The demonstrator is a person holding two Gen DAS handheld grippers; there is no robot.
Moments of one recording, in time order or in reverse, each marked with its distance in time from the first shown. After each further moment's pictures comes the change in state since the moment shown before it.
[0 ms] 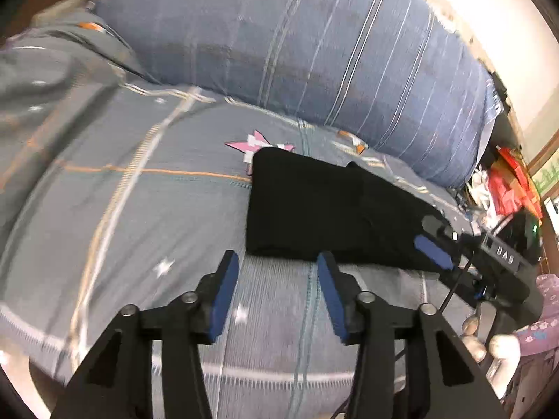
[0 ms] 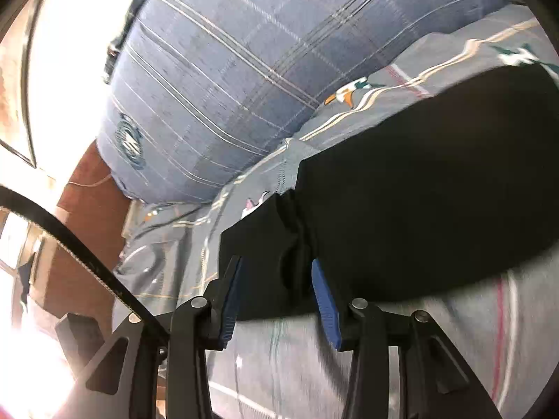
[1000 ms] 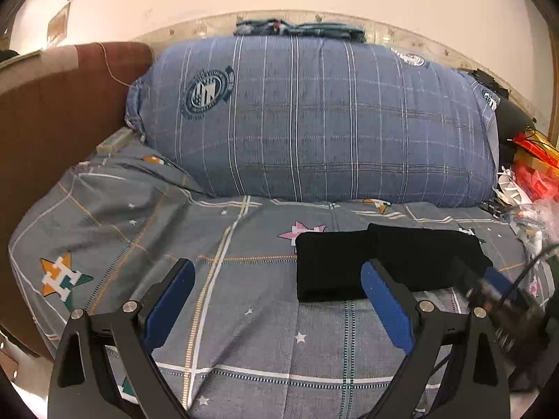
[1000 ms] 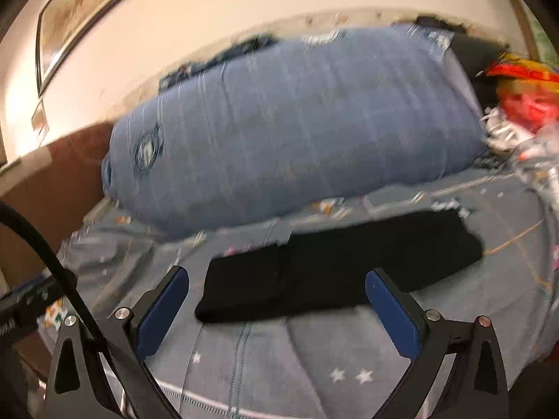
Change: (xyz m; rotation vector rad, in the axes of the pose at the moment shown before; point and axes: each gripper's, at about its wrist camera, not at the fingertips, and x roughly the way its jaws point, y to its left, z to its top) left arm -0.102 -0.059 -0.018 0.232 -0.350 0.287; right arm -0.081 0.099 -0.090 -0.439 -0.414 -0.318
